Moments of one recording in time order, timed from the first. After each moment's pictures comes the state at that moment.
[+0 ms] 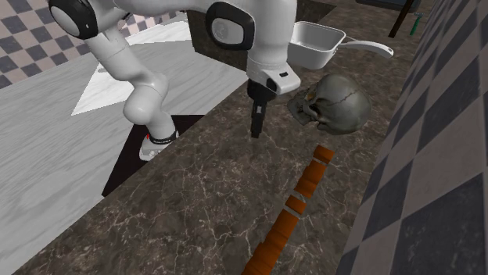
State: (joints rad) arm -0.12 -0.28 -0.30 -2.02 -0.17 1.71 -0.22
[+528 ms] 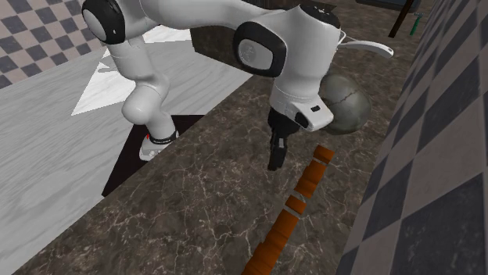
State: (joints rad) arm -0.18 0.03 -0.40 -1.72 -0.13 1.69 -0.38
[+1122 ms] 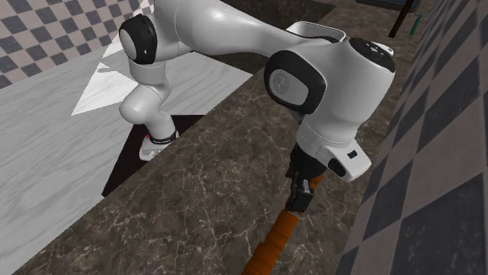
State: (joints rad) arm -0.30 0.37 -0.45 -1.33 -0.04 1.61 -0.53
